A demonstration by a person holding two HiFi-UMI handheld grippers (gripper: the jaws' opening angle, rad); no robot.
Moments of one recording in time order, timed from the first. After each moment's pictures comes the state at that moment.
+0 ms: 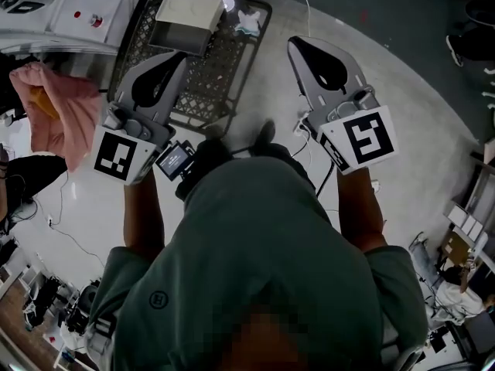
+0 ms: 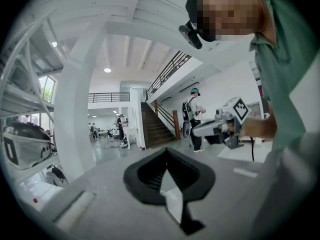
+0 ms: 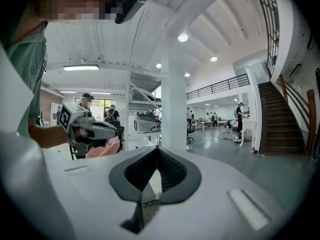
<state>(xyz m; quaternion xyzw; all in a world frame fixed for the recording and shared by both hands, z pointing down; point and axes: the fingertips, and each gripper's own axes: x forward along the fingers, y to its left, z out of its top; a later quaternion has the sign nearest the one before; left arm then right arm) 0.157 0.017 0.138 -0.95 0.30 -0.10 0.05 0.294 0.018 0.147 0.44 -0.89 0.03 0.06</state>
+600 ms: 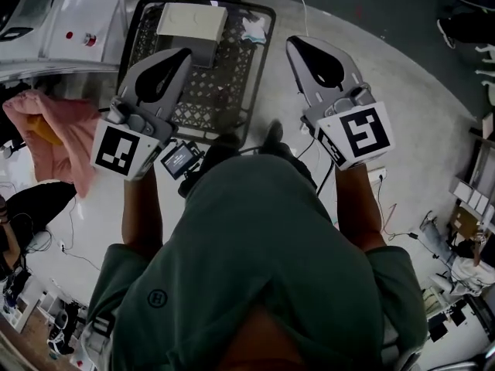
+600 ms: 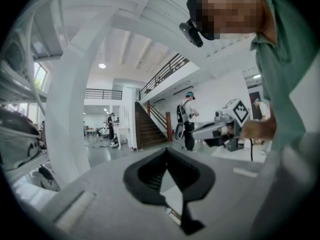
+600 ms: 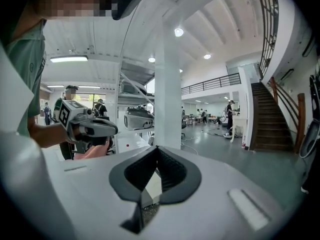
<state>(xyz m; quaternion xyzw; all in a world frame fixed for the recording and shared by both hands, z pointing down) 0.103 -0.060 0.148 -0.97 0.23 -0.08 0.03 0.233 -0.043 0.161 0.50 -0.86 0.05 0.08</state>
